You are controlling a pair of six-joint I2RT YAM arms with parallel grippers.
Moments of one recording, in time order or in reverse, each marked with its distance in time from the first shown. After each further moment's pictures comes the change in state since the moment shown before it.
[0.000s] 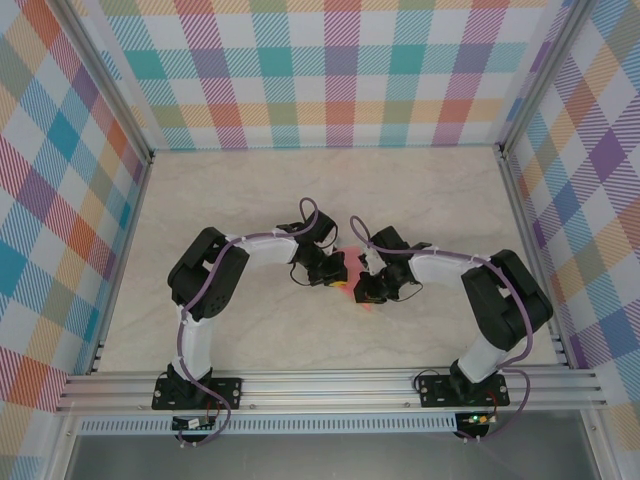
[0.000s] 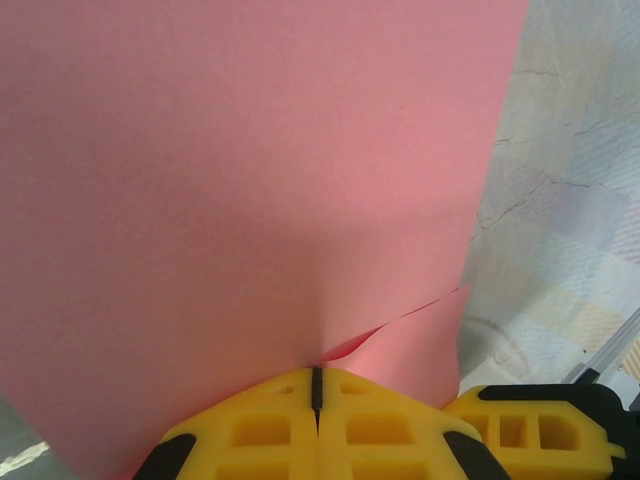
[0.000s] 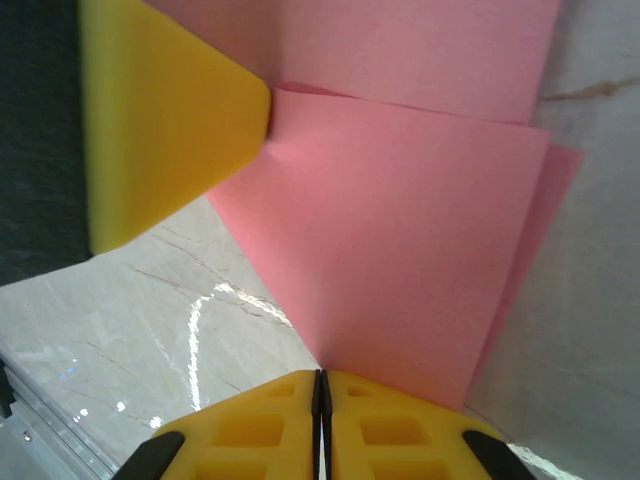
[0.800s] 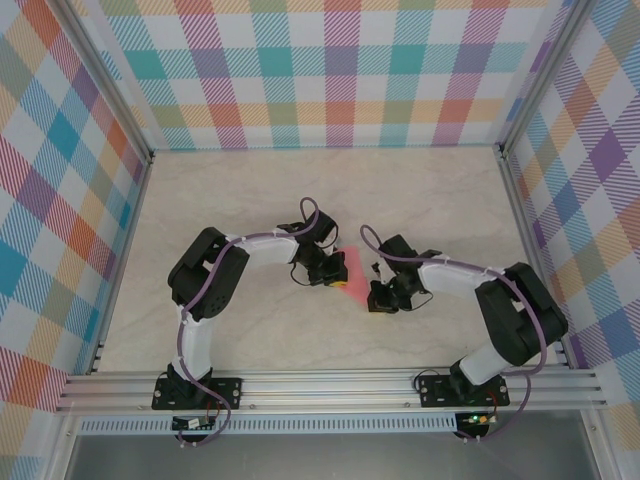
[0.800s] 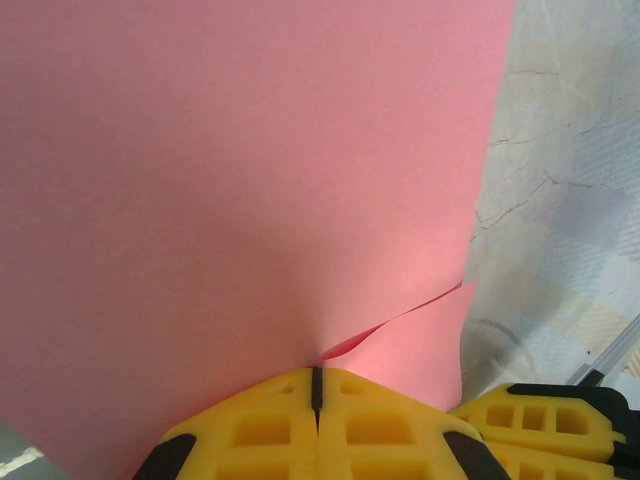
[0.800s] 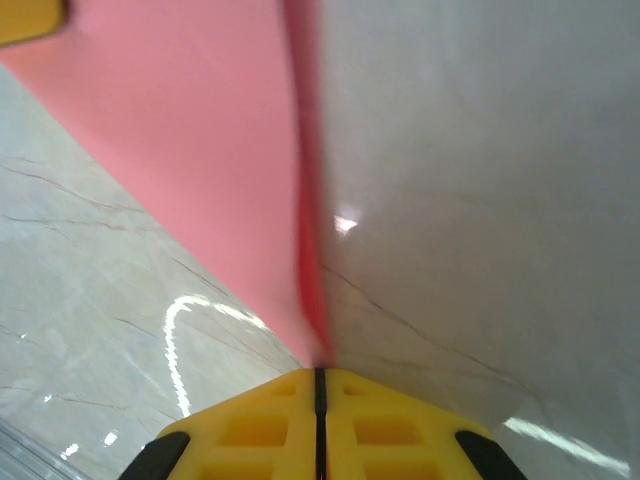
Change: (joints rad) left arm 0.000 0.000 0.006 -0.009 -0.008 0.004; right arm -0.013 -0.121 -0.096 -0.093 0.108 0.054
